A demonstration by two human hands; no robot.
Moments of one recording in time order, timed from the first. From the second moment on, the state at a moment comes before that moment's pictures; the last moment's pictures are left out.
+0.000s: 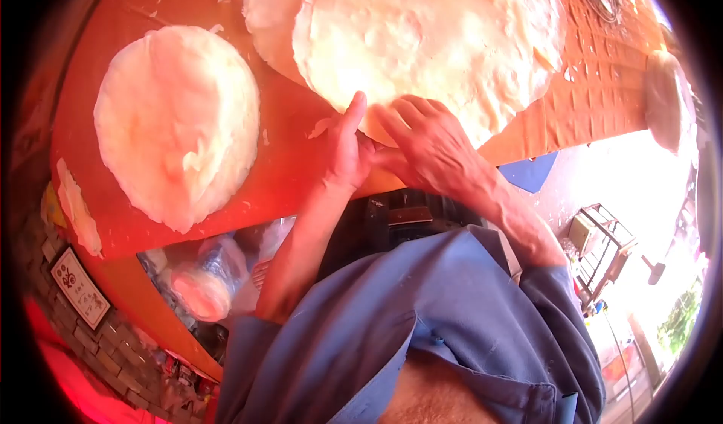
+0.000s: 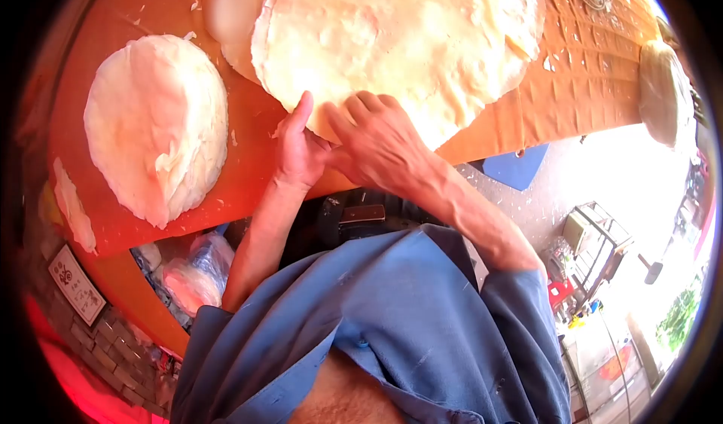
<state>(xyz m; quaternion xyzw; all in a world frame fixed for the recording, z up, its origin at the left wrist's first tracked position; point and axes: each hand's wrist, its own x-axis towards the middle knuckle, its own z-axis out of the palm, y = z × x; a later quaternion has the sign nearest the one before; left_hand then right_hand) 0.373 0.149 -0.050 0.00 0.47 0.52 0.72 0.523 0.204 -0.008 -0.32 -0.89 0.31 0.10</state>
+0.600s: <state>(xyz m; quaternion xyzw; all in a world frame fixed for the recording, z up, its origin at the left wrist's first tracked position) 0.326 0.151 -0.061 0.05 0.61 0.53 0.58 0.572 0.335 0.098 -0.44 -0.84 0.02 0.32</state>
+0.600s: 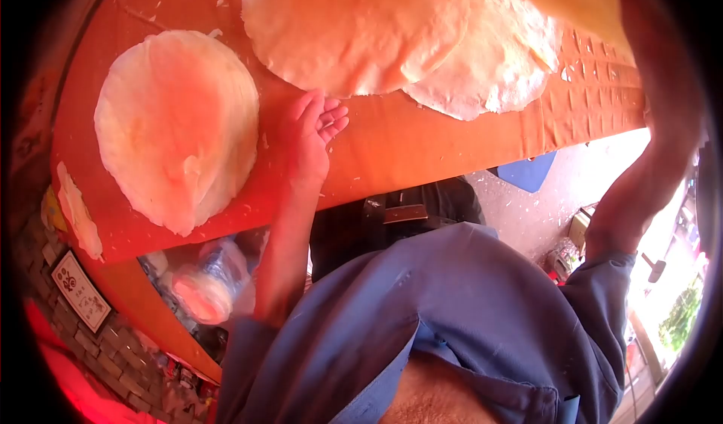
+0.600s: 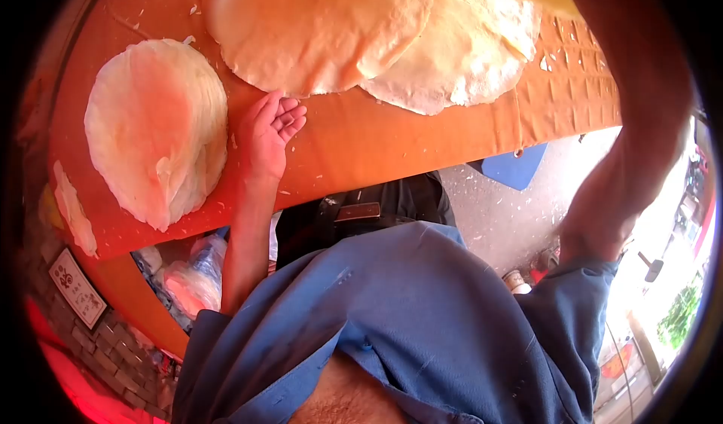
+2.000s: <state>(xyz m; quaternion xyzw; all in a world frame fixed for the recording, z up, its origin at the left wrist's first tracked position) 0.304 0.188 -0.077 0.08 0.39 0.69 0.61 0.485 0.307 -0.030 -0.36 -0.90 0.20 0.16</state>
